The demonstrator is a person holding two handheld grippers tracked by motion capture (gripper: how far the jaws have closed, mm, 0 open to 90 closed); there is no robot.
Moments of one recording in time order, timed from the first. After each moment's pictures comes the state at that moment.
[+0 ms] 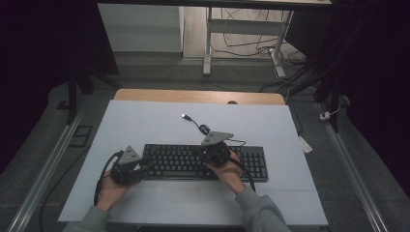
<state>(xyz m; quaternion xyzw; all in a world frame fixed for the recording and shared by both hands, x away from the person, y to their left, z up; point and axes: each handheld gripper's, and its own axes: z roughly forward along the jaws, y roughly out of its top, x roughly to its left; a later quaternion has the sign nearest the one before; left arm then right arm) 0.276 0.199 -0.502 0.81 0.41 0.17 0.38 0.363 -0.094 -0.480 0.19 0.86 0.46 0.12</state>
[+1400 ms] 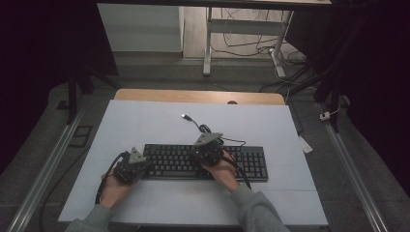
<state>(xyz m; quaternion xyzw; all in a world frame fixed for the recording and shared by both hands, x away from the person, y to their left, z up) 0.290 0.196 -0.523 0.84 0.42 0.19 0.29 0.377 -0.078 -0.508 0.20 0.89 0.40 0.11</state>
